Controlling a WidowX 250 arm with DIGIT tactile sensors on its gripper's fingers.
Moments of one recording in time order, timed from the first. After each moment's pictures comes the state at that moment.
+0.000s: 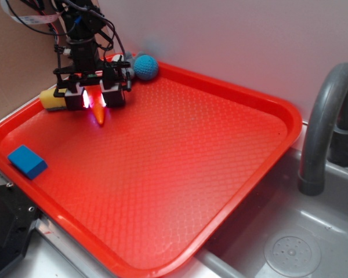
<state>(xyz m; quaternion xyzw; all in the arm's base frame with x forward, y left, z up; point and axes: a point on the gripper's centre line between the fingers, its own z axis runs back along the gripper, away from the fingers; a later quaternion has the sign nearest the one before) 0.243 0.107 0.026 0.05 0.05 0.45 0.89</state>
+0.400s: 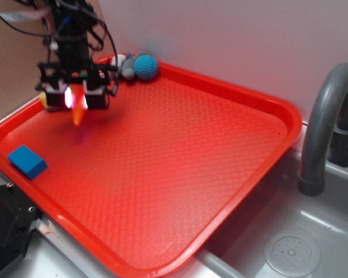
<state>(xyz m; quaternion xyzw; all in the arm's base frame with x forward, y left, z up) 0.224 0.071 0.075 0.08 0.06 0.36 0.93</state>
